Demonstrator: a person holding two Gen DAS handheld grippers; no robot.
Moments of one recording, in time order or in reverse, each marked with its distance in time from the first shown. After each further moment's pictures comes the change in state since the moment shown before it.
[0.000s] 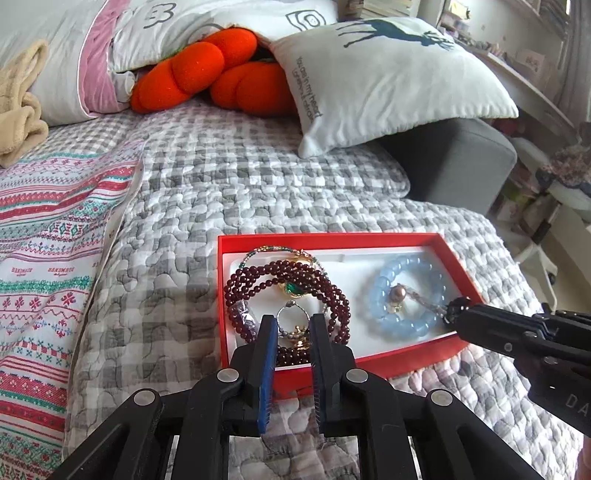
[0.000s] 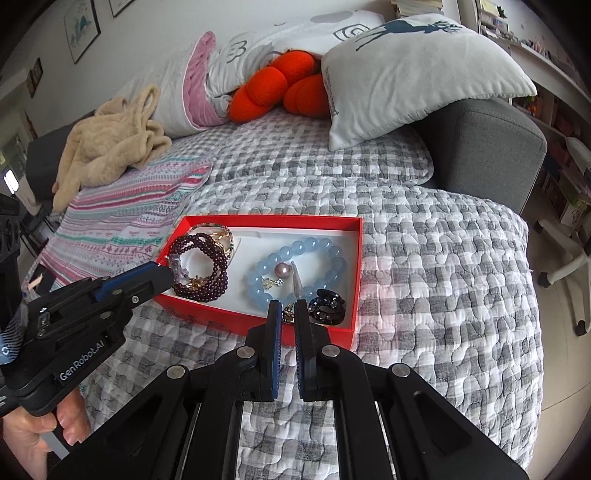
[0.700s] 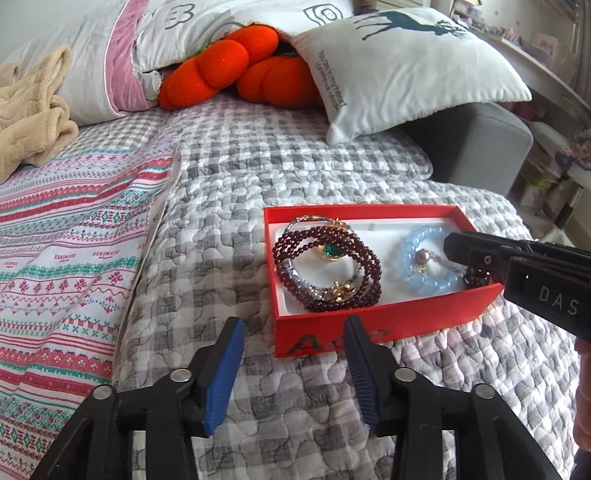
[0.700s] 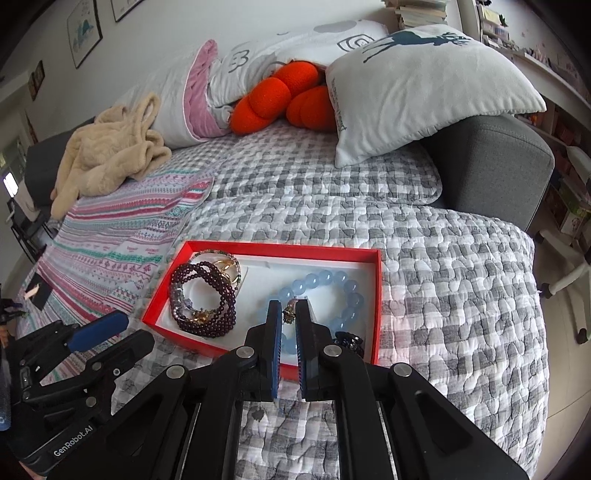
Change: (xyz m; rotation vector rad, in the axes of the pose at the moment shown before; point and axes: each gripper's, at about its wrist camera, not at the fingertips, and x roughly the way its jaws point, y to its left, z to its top) left arm -0.030 0.008 -0.018 0.022 0.029 0.107; right arm 0.012 0.010 0.016 -0.003 -0.050 -0.006
